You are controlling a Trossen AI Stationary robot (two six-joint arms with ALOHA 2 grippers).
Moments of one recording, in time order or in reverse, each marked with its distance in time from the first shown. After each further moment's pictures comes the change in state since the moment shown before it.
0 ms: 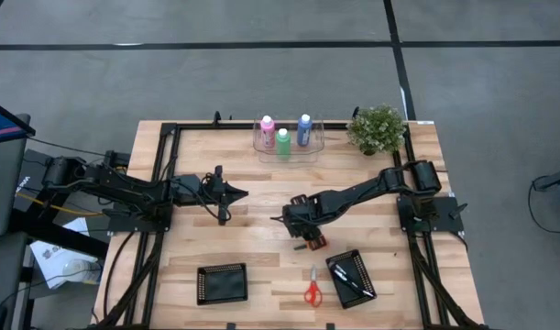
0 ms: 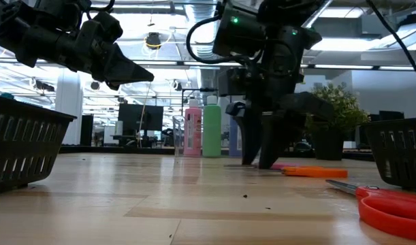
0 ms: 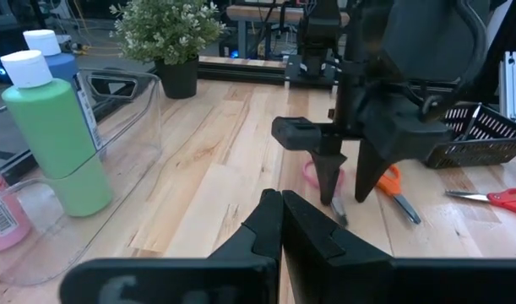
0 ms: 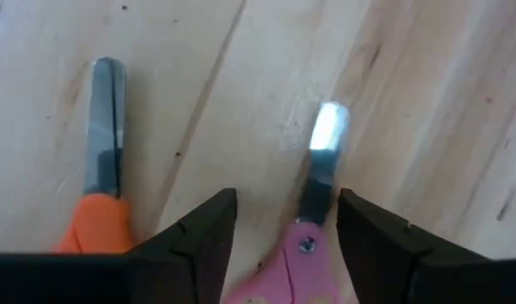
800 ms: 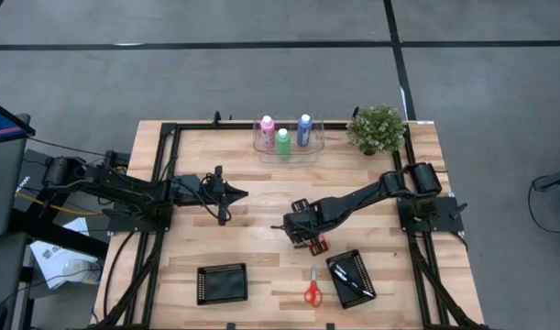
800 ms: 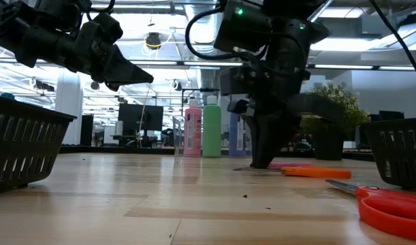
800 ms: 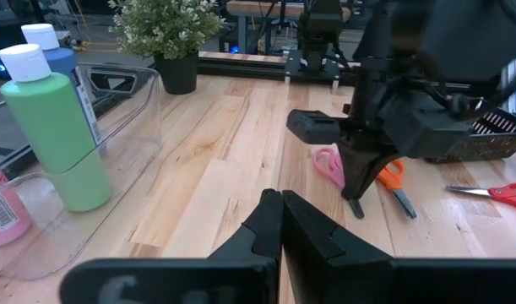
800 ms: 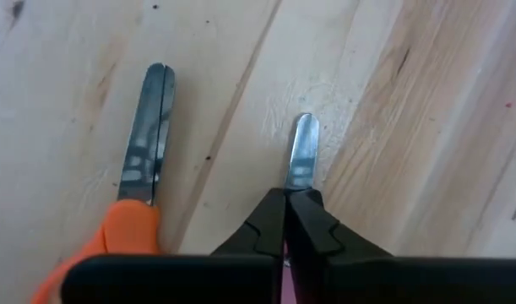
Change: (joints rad) left arm 0.000 0.000 0.000 -0.013 0.000 0.000; right arm 0.033 0.018 -0.006 -0.023 0.075 0.028
